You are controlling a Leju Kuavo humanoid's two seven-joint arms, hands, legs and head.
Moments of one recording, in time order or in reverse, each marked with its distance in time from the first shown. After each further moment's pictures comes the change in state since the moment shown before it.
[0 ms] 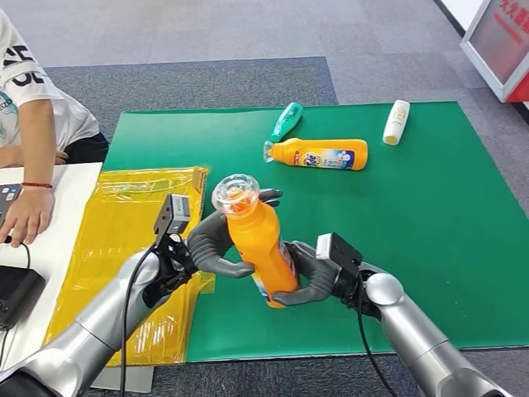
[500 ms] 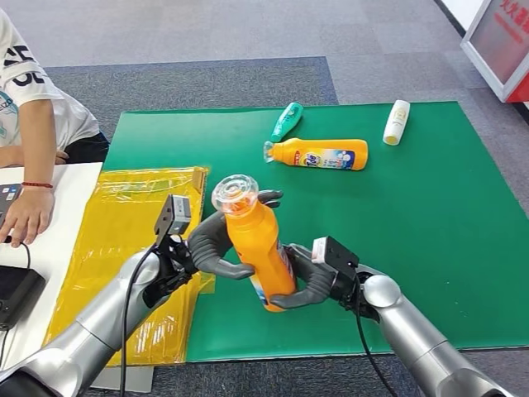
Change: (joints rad) left arm 0.000 -0.001 0.000 0.003 -0.009 -0.005 -0.002; right arm -0.005 -0.010 0.042 0.001 -0.010 -0.022 0.000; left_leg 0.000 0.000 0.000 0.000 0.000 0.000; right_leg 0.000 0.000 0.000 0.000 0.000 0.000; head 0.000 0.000
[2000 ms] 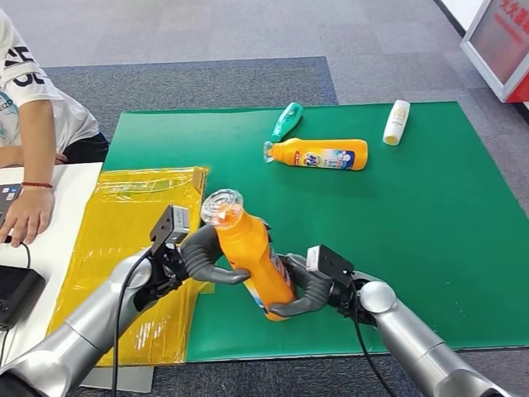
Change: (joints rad) left arm 0.004 0.069 -0.040 -0.004 -0.008 -0.035 0.004; right arm -0.001 -0.012 0.047 0.059 0.008 -0.019 -0.021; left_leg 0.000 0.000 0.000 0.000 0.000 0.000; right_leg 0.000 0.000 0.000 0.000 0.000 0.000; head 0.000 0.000
